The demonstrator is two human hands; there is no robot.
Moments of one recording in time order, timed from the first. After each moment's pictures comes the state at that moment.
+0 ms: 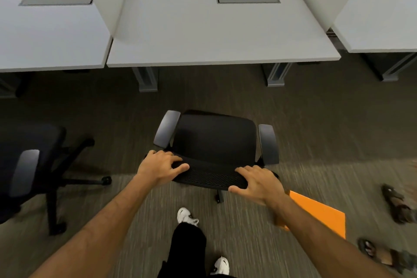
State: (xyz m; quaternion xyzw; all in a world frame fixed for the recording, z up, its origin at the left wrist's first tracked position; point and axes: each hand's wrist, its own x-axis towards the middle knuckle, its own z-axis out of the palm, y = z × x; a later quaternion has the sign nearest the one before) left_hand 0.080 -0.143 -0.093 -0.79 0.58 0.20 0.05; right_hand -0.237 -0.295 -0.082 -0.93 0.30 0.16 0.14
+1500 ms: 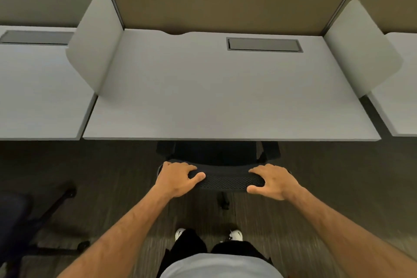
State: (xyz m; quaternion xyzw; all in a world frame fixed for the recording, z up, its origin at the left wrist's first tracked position) left_hand 0.279 -0.525 -0.098 -0.81 0.54 0.22 -0.03; right_hand -0.006 -0.734 -0.074 -0.93 0.27 0.18 0.17
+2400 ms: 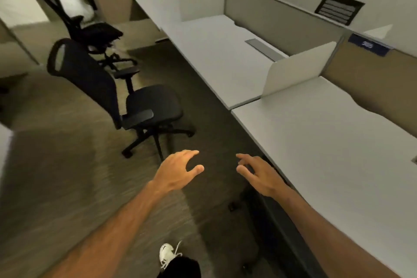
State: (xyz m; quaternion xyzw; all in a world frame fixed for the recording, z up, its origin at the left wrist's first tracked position) left_hand 0.149 -0.307 0.015 -0.98 0.04 0.05 -0.21; right_hand 0.192 -0.609 0.014 -0.91 -0.22 0.14 0.31
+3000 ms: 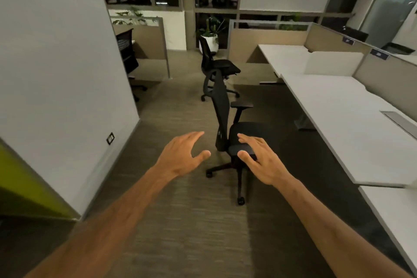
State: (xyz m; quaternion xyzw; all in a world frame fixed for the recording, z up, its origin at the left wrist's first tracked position) left_hand -0.003 0.056 0.132 -0.96 -0.18 -0.13 -0.16; right_hand 0.169 -0.171 0.130 -0.79 -0.51 0.05 0.34
